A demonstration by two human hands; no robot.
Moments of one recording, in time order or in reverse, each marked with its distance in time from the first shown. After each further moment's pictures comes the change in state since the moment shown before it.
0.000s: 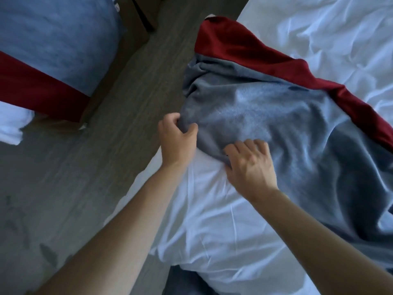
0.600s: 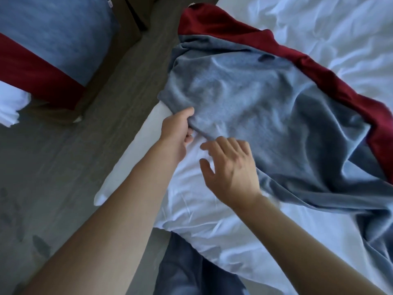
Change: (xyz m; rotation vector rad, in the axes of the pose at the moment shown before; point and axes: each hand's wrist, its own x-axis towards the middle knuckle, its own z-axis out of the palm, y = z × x) left_hand -0.082 0.021 0.010 -0.605 -0.255 -0.574; right_hand -0.100 -0.033 -0.037 0.306 0.194 0.020
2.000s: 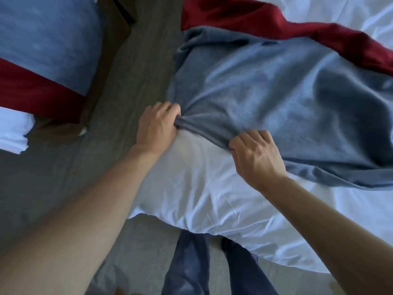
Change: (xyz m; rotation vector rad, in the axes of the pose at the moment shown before) left_hand 0.077 0.039 -0.121 1.647 -0.037 1.214; right_hand 0.014 -0.004 0.059 -0.265 -0.085 0.024
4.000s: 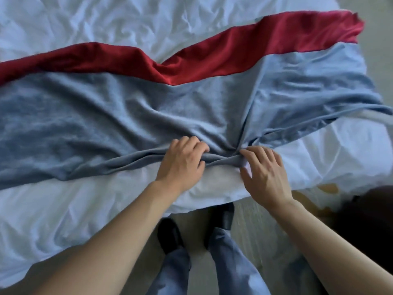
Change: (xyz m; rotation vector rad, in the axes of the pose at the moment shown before) left_hand -0.103 0.539 0.071 -0.158 -0.166 0.702; right_hand -0.461 0.251 -0.100 0.002 0.099 0.732
